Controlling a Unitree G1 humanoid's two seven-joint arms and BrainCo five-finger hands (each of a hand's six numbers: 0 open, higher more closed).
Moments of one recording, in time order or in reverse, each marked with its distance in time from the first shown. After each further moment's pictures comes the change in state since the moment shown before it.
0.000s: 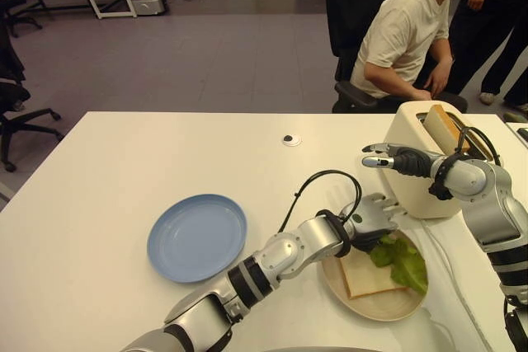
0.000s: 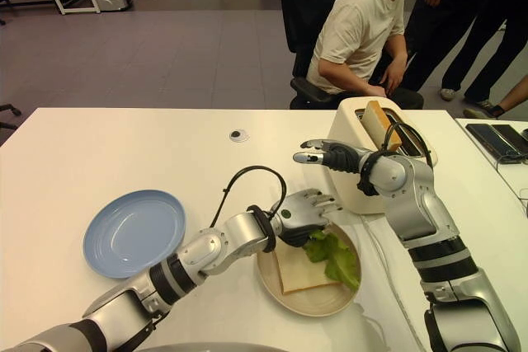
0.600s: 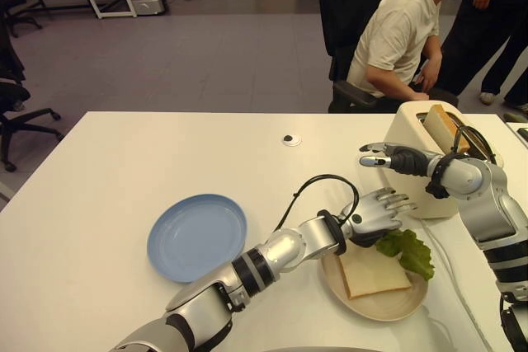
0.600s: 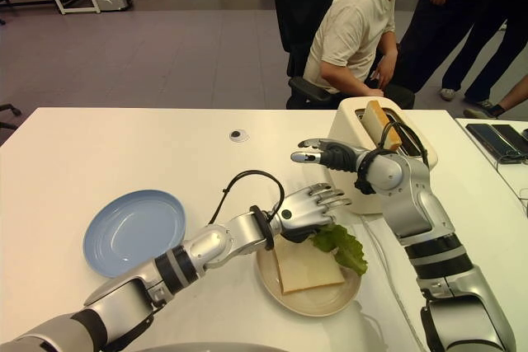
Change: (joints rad) left arm -0.050 0.018 -0.086 0.227 0.050 -0.071 0.328; right arm -0.018 0.015 0.010 0.016 -0.008 -0.020 0.000
